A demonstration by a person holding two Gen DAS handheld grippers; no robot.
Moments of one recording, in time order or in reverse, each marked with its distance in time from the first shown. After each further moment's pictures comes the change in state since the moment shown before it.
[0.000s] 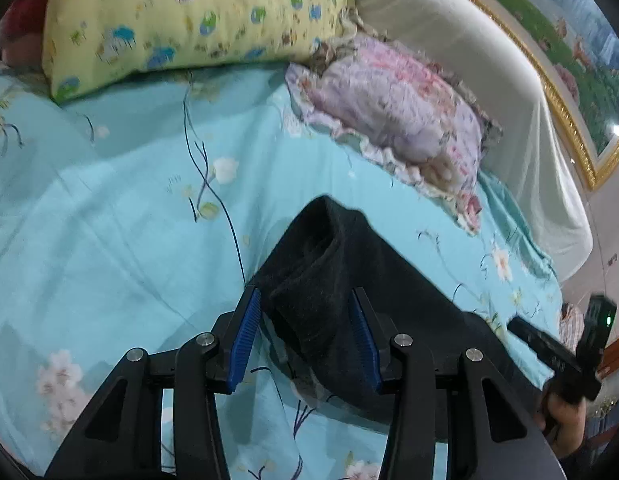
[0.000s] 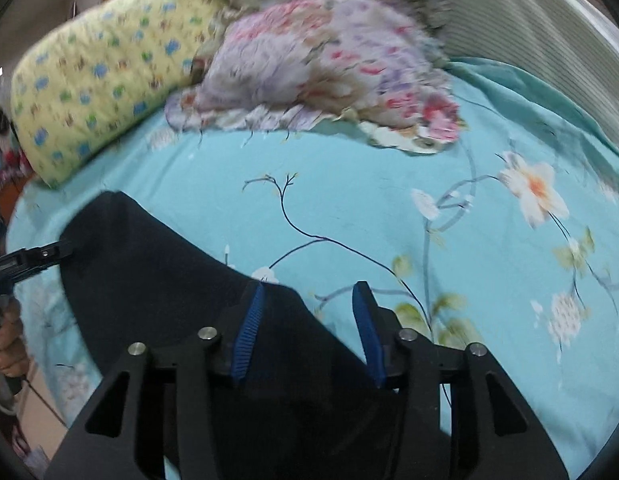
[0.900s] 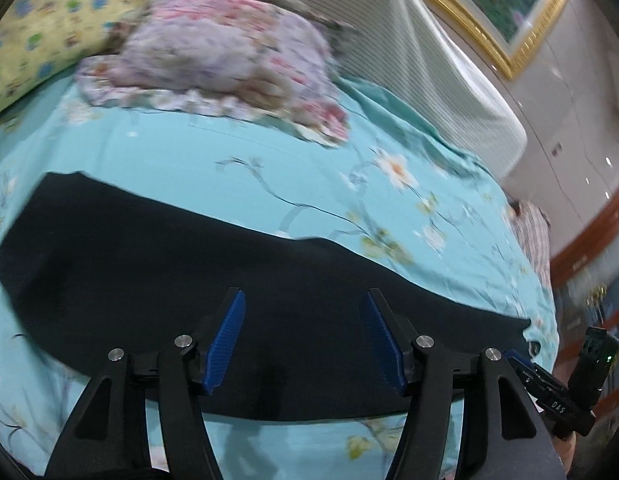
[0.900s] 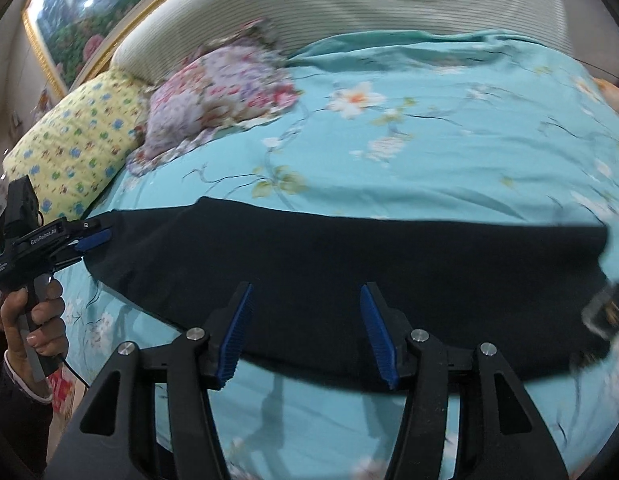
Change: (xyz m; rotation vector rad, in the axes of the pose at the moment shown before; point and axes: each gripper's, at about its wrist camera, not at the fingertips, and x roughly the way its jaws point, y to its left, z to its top) left arm 0.030 -0.186 -0.065 0.334 0.180 -0.228; right arm -0.154 -0.065 -0.160 0.384 -0.112 -0.104
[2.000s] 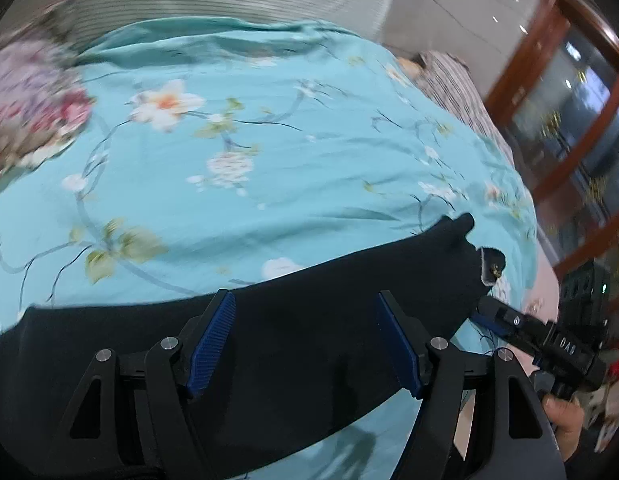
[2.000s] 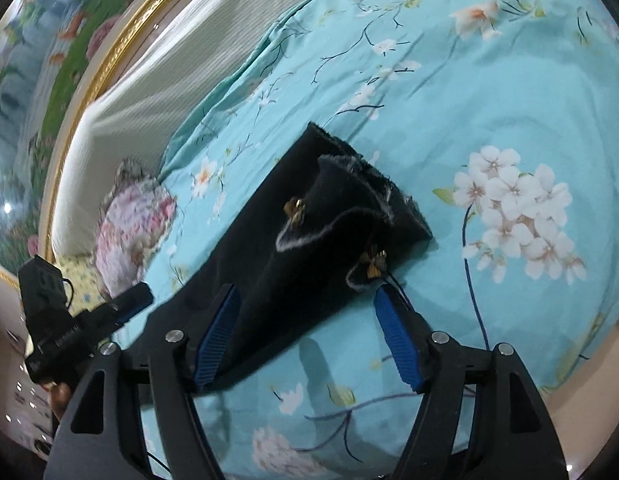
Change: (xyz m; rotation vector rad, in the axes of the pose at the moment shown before) left arm 0.126 -0.232 -0.021 0.518 0.291 -0.186; right arm -0.058 -0.147 -0.065 0.642 -0.173 -0.011
